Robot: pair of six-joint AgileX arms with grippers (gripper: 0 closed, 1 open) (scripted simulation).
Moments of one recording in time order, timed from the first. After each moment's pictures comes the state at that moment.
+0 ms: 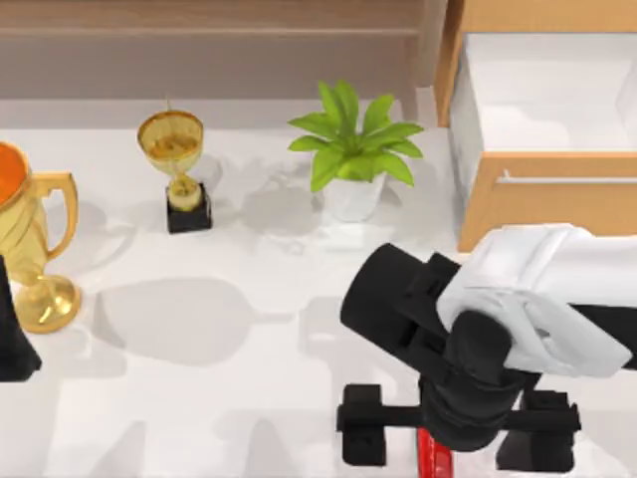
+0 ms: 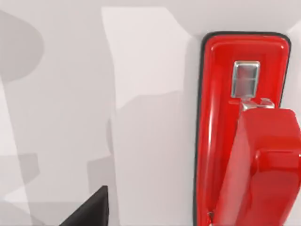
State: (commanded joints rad) left arm 0.00 0.00 0.00 0.00 0.00 0.00; right arm 0.93 1.73 1.03 -0.87 0.00 0.98
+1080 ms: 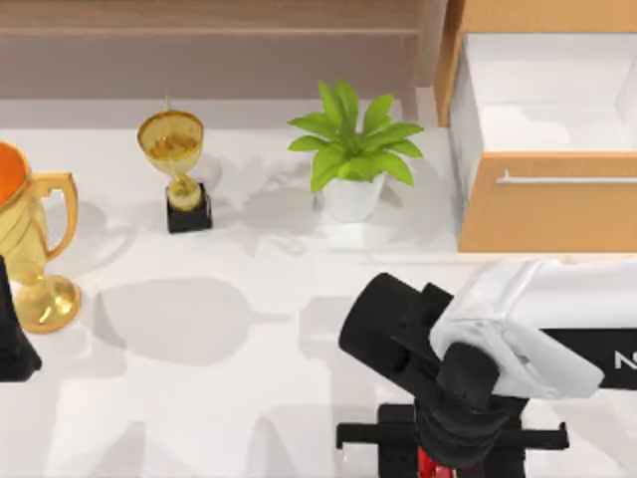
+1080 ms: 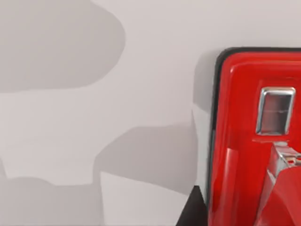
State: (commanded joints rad) left arm 0.00 0.00 0.00 0.00 0.00 0.00; right arm 0.93 1.79 0.96 -0.74 0.00 0.98
